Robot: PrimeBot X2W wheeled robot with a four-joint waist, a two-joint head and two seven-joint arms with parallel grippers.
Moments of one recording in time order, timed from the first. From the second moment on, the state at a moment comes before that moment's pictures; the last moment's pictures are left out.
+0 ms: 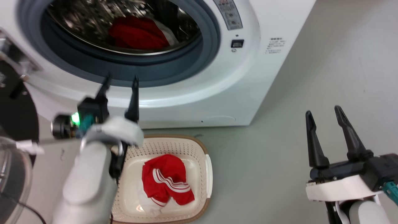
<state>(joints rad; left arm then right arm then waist) -0.50 0.17 -0.17 0.46 -0.19 -0.01 -0.26 -0.07 -0.05 0.03 -0.07 0.05 0.13 -0.26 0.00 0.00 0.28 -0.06</state>
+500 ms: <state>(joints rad) -1.13 0.30 -0.21 0.88 -0.13 -0.08 -0.09 -0.20 -0.05 0.04 -0.10 0.13 0.13 -0.26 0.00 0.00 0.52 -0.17</state>
